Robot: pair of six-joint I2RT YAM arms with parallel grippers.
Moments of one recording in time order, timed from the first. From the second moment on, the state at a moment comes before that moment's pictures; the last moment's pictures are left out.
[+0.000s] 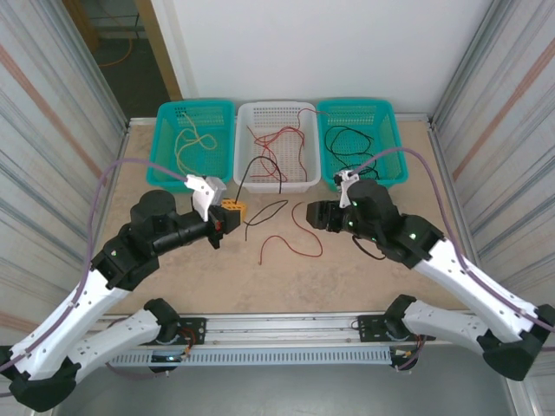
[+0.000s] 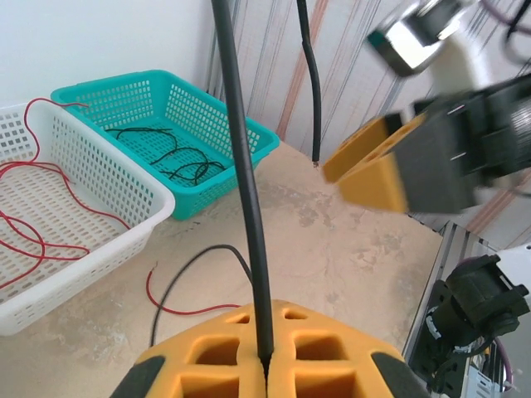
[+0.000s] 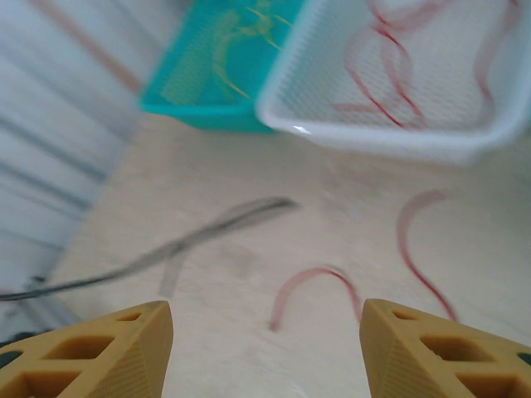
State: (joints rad) left arm -0.73 0.76 0.97 -0.45 0.27 -0.16; right arm 0.85 0.93 1.09 -0.62 0.04 0.57
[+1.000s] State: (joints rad) left arm -0.72 0.77 0.97 -0.47 0.28 -0.14; right arm 0.99 1.16 1.45 -0.58 0.11 0.32
